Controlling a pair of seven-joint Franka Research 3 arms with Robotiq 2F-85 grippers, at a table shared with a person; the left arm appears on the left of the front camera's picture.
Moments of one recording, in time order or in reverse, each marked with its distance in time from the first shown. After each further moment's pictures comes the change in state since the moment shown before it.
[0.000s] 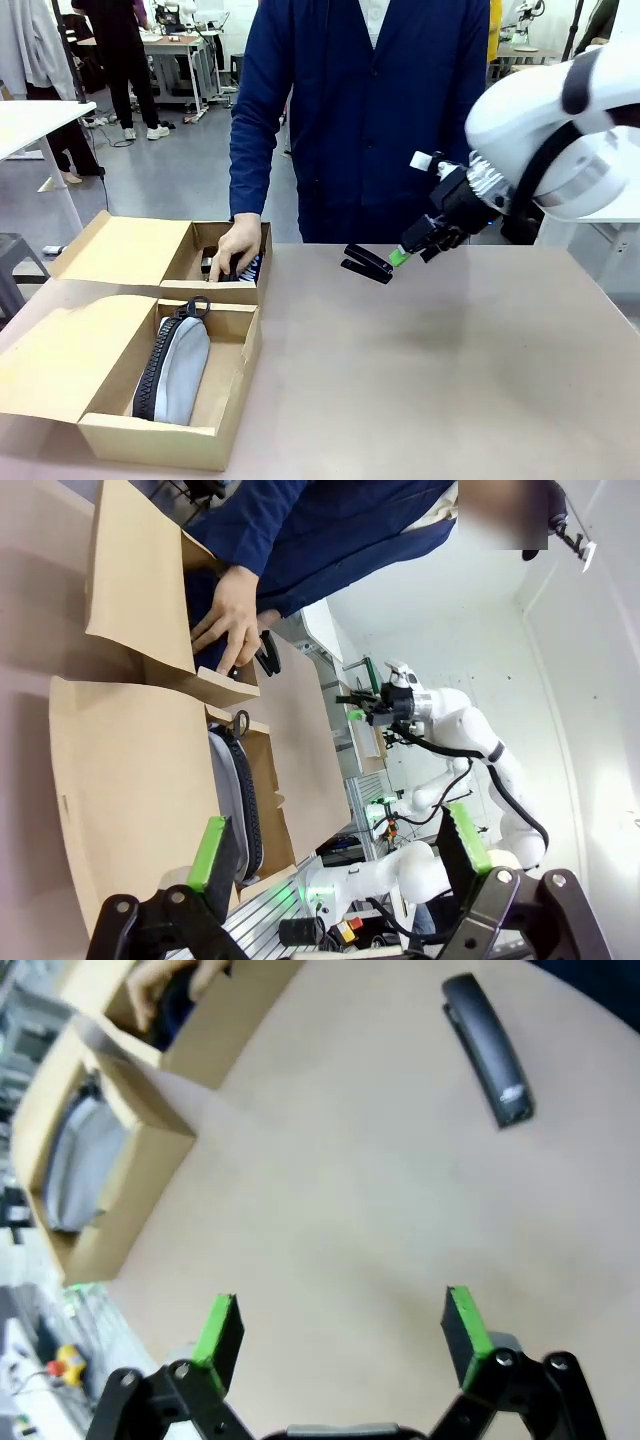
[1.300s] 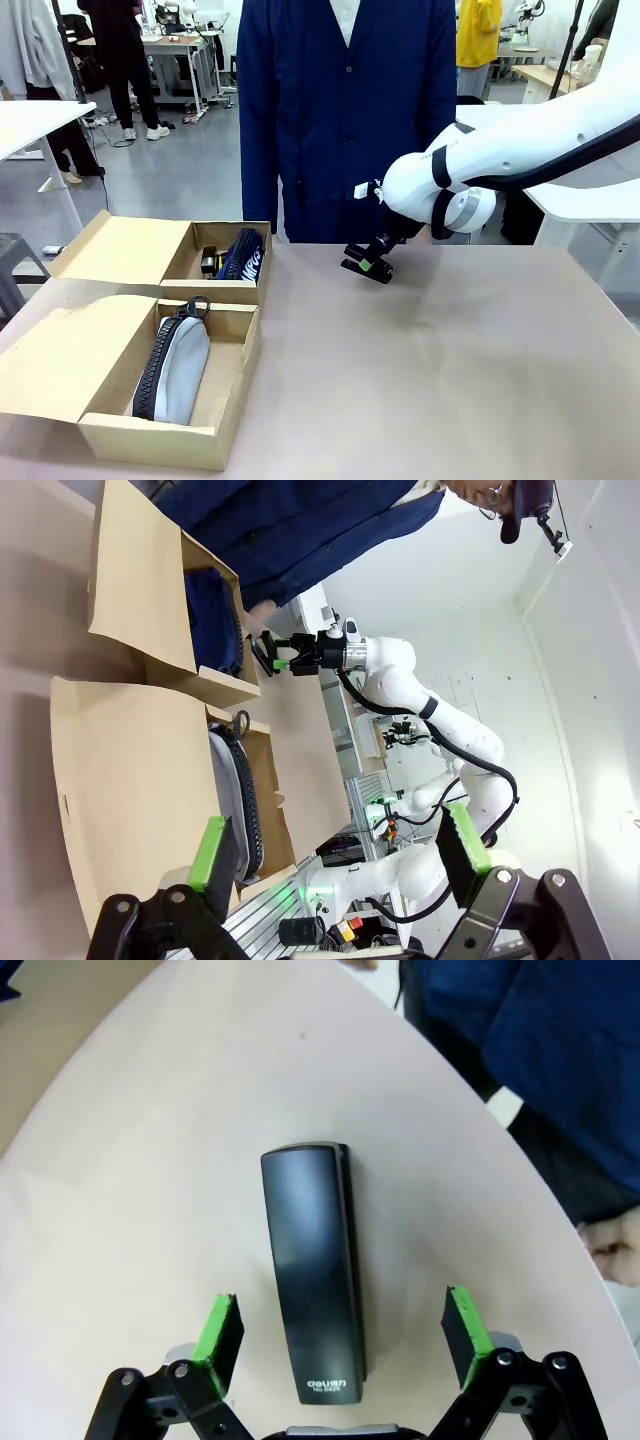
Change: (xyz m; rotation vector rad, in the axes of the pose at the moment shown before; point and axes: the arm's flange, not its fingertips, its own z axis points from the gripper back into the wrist) left arm 0.000 0.000 0.000 0.000 0.000 0.000; right arm 0.096 -0.089 -0.136 -0.159 0.059 0.292
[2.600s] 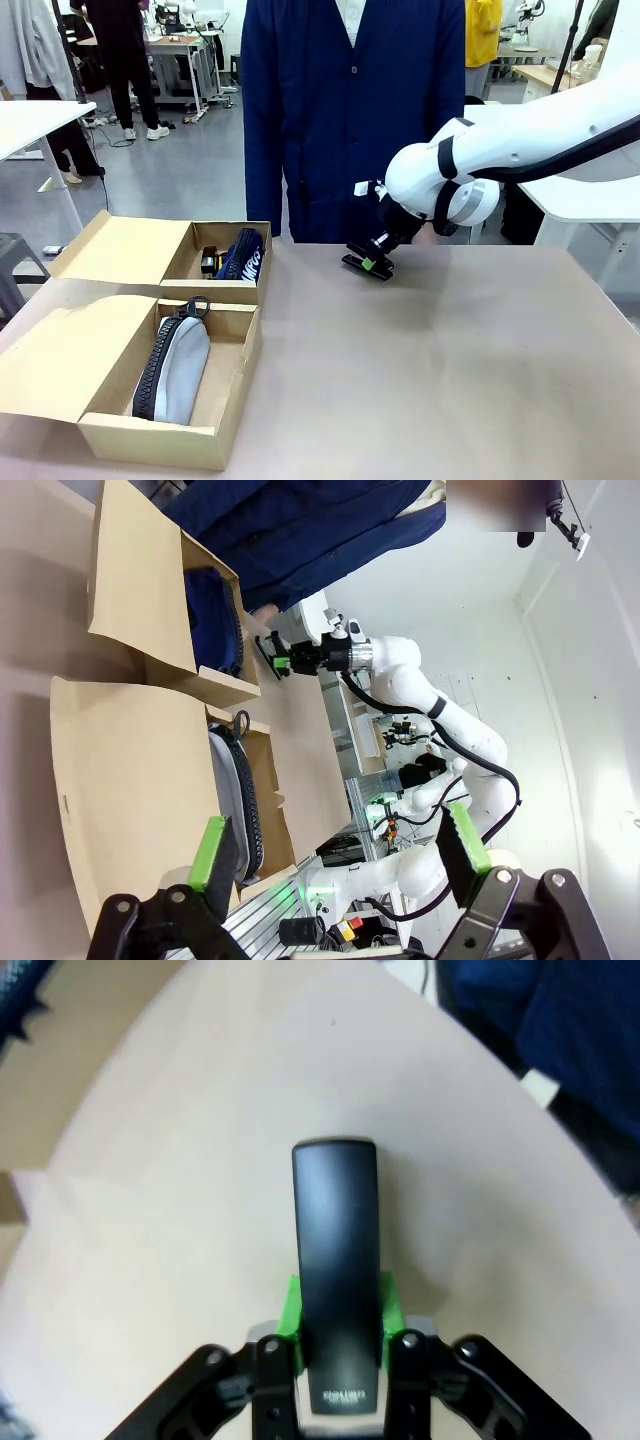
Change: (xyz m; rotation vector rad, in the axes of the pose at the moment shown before) left arm 0.000 0.000 0.000 0.000 0.000 -0.001; right arm -0.001 0.013 0.023 0.074 0.034 -0.135
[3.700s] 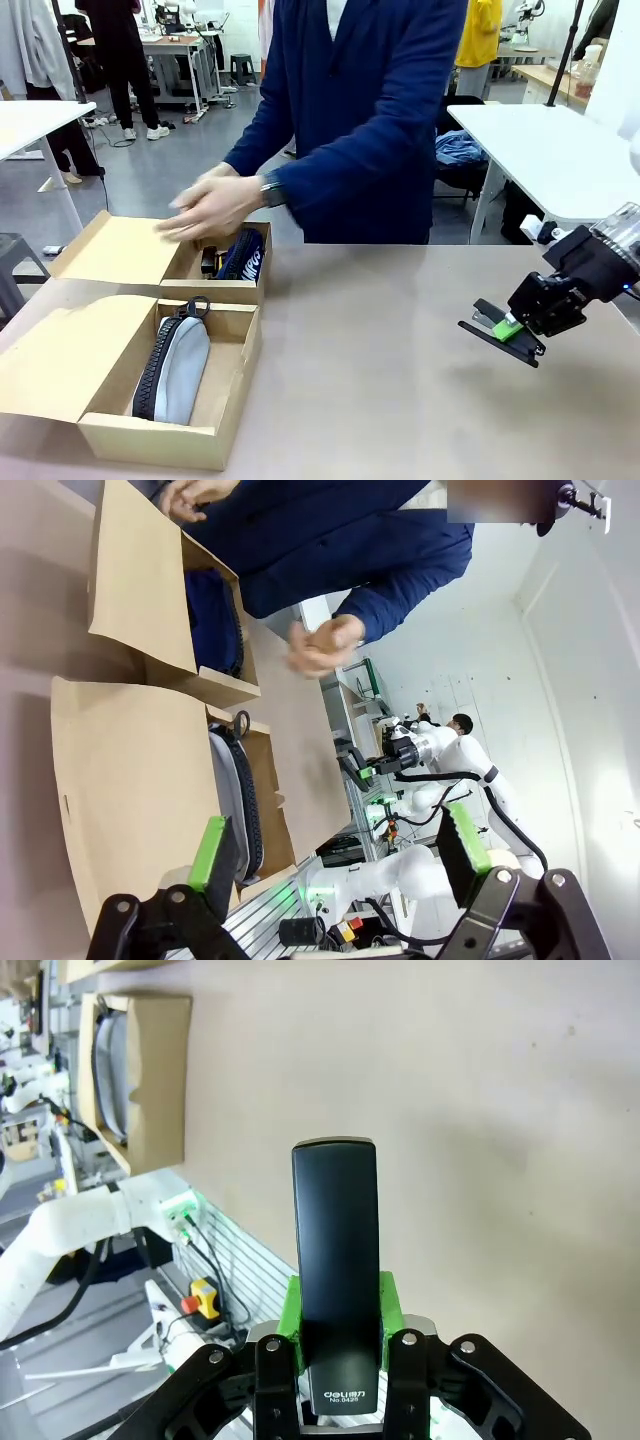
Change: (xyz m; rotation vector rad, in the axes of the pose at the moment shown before) left arm 0.000 0.000 0.000 0.000 -0.001 0.001; right arm -0.276 0.059 0.167 0.370 0.088 -0.610
